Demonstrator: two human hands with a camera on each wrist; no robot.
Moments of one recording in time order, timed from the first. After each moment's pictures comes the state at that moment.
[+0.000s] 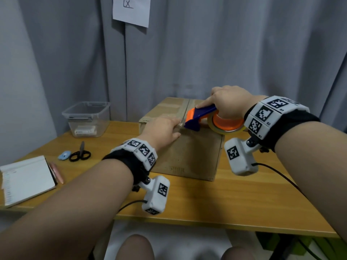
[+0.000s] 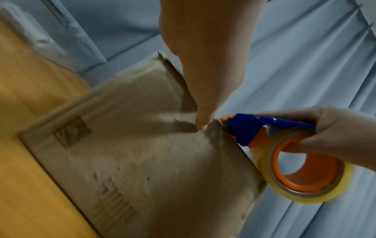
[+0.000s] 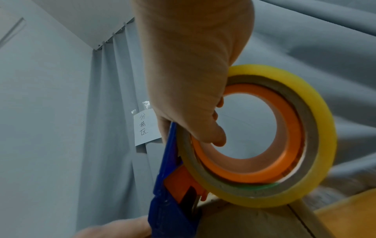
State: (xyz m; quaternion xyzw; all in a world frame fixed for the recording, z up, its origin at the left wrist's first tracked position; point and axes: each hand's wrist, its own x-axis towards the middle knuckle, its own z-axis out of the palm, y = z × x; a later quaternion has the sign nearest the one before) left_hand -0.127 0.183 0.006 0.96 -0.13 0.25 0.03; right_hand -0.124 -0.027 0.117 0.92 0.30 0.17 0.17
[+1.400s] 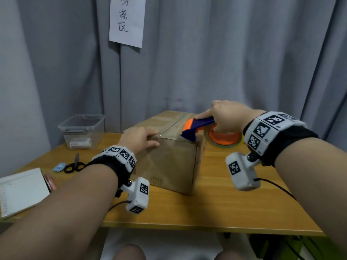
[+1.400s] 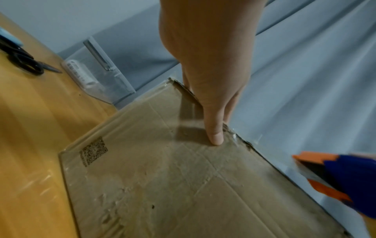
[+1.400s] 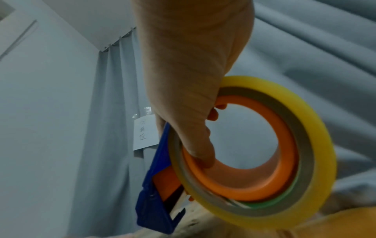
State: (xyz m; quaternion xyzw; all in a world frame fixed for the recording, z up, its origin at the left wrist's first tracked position) left_hand -0.142 0.220 0.018 0.97 -0.05 0.20 0.10; right_hand -0.170 -0.053 0.130 0.94 0.27 0.16 0.14
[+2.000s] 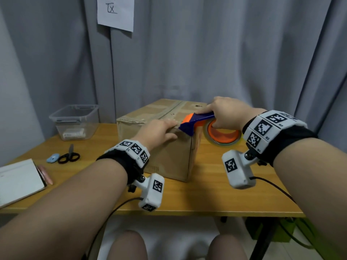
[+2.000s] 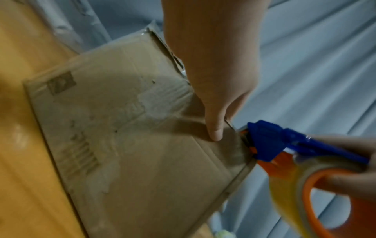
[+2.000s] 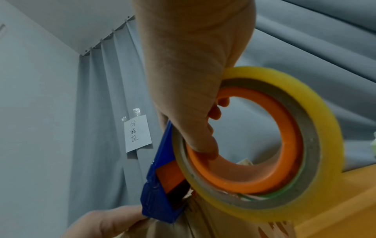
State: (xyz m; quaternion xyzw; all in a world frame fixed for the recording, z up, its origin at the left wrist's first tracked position) left_hand -0.147 0.152 0.012 0.96 -0.19 0.21 0.09; right_hand -0.159 -0.072 0.095 0.95 0.26 0.16 0.07
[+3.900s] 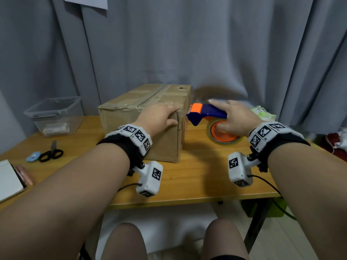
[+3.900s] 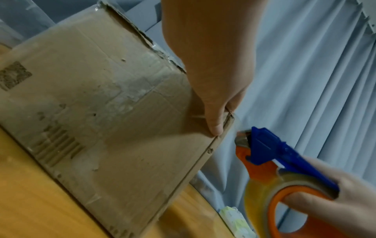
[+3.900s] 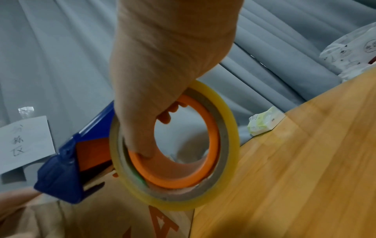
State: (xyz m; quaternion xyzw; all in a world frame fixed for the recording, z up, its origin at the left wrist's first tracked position) left_hand -0.126 0.112 0.013 0.95 -0.22 0.22 0.03; right_hand -0.129 -0.145 0.014 0.96 0.18 0.19 -0.08
